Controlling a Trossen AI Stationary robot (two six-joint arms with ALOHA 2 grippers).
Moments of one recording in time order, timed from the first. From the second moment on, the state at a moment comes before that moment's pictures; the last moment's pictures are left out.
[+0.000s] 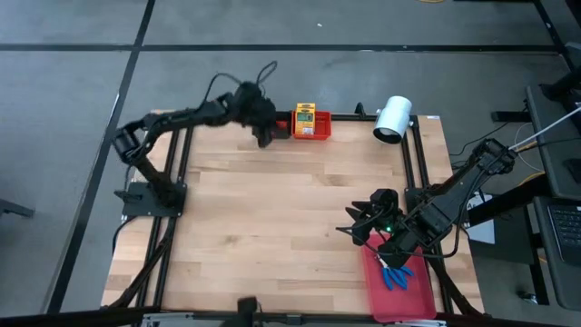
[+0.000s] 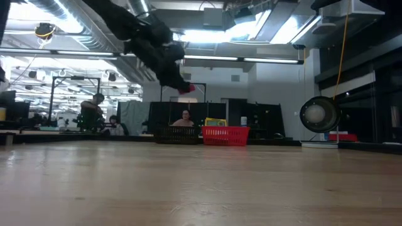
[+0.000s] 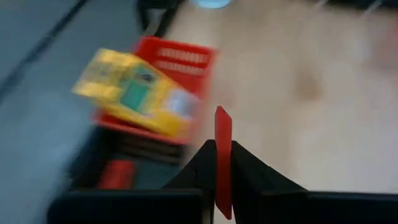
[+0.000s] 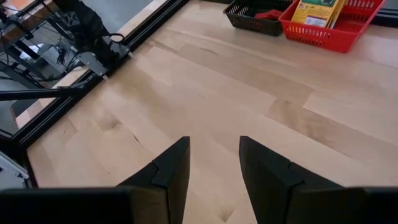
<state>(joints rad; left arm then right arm) 0.65 1.61 1.12 -0.20 0.36 0.23 0.75 1.36 1.20 -1.01 0.95 1.53</state>
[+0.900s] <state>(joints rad) 0.81 1.98 1.37 -0.42 0.33 0.63 0.74 1.36 1.20 -1.02 0.93 1.59</state>
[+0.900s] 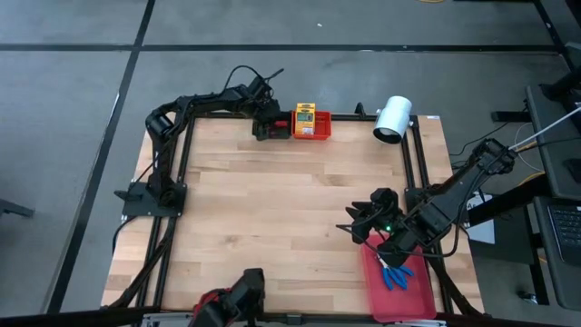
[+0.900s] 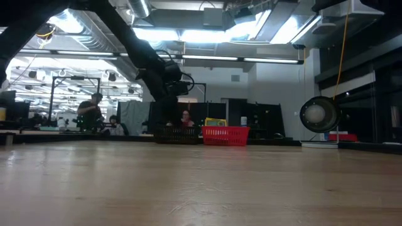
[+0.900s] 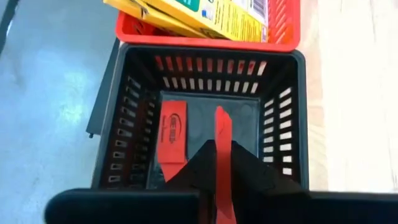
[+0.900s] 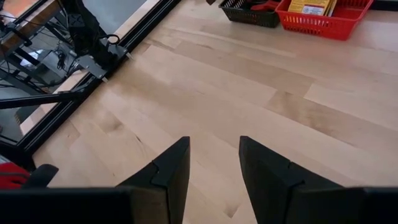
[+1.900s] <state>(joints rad) 0.83 1.33 0.92 -0.12 0.54 0.06 0.84 1.36 1.20 -1.09 0.96 1.59</state>
